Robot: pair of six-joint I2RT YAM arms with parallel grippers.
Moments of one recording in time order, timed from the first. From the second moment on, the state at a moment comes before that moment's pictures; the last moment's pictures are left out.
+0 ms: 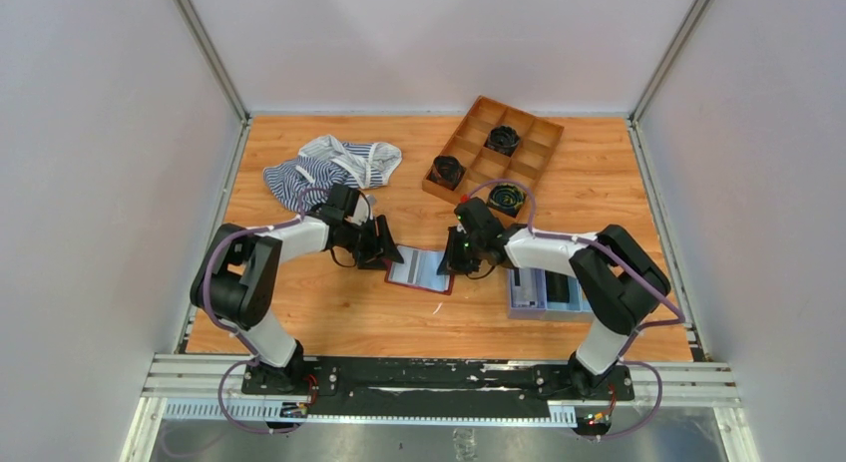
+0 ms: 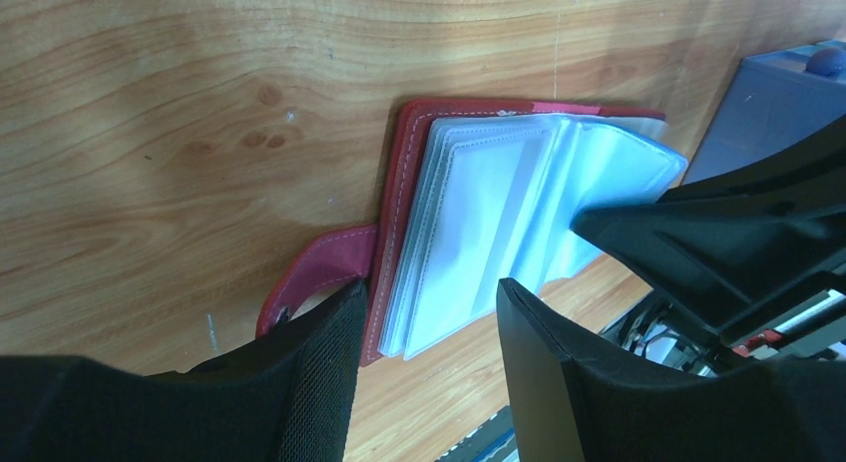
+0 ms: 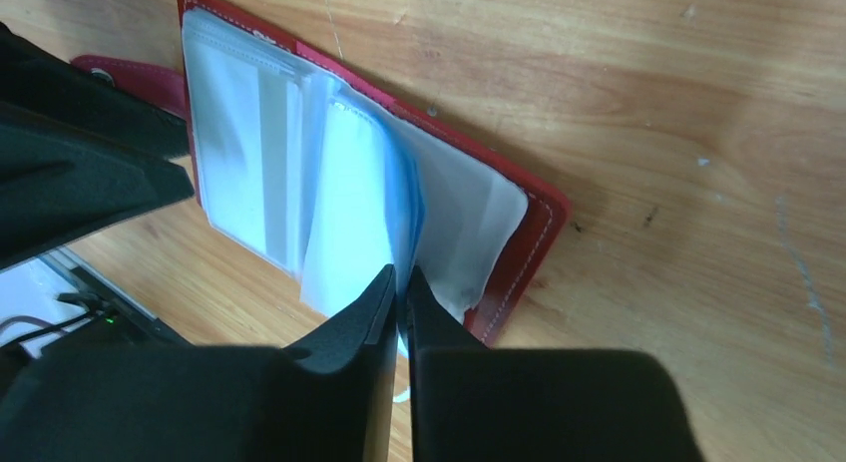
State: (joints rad) left arm -0.33 1.64 0.79 -0.22 0.53 -0.60; right arm 0.71 1.68 0.86 -0.11 -0.23 0.77
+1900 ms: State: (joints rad) left arm -0.39 1.63 0.80 -0.16 0.56 -0.59; right arm 0.76 1.75 1.01 -0.21 -0.10 0.72
